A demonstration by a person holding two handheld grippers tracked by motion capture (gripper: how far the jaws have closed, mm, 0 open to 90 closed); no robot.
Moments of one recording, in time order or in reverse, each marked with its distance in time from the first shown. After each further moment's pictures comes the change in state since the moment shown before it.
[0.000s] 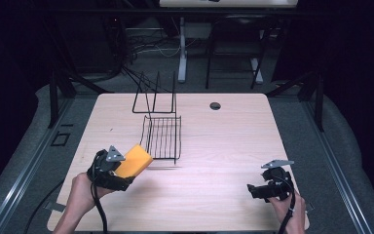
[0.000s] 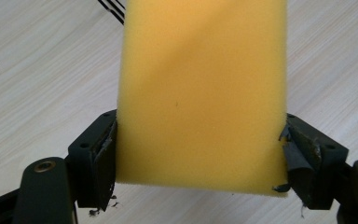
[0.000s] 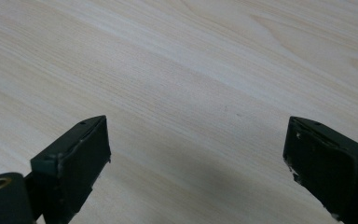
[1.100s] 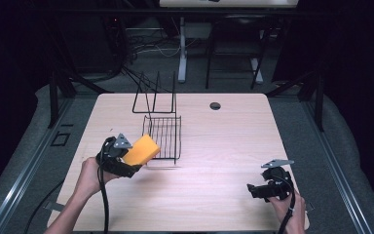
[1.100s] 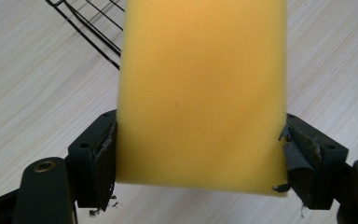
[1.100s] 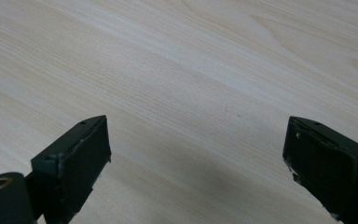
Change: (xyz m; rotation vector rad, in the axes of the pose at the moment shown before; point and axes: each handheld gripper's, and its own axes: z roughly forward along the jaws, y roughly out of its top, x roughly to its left) left arm 0.021 0.031 0.022 -0.035 -0.056 0.086; right arm -0.001 0.001 0.000 0.003 0.005 0.000
